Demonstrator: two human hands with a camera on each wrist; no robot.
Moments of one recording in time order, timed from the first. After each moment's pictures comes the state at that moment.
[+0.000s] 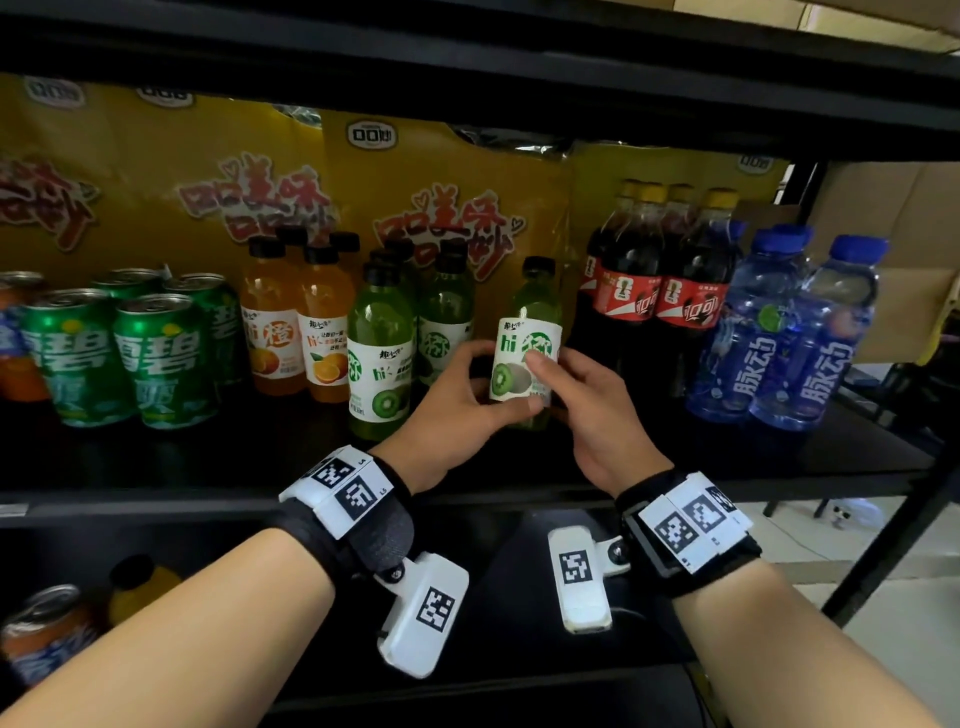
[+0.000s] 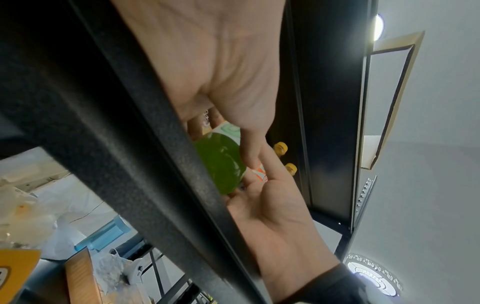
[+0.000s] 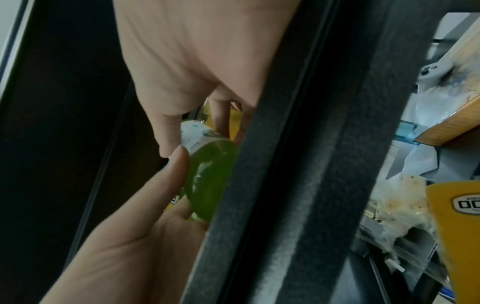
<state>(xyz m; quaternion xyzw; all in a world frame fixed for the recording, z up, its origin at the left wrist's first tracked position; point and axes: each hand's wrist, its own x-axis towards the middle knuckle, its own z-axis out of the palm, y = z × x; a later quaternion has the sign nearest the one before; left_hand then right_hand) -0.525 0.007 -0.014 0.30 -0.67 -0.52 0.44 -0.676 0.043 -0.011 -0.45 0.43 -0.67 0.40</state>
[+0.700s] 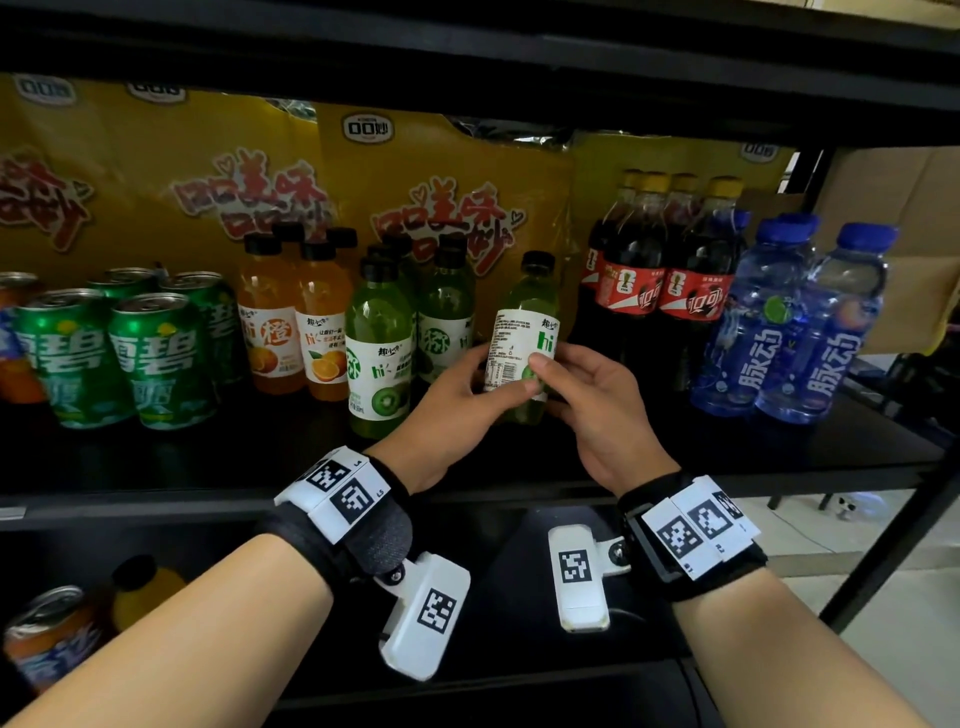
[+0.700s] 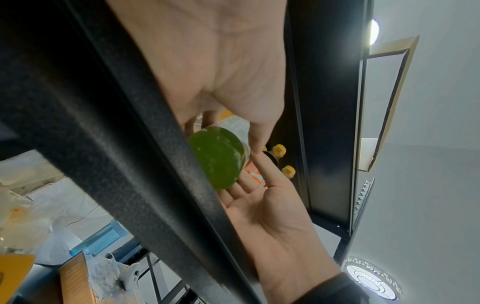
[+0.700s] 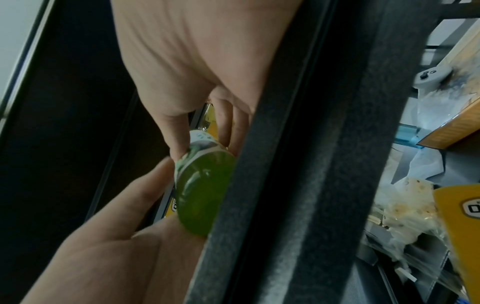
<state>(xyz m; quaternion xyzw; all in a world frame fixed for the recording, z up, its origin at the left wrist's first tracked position) -0.524 0.008 -0.012 0.31 -0.66 -0.53 0.43 -0.678 0.042 -0.016 -0.44 0.41 -0.69 0.39</state>
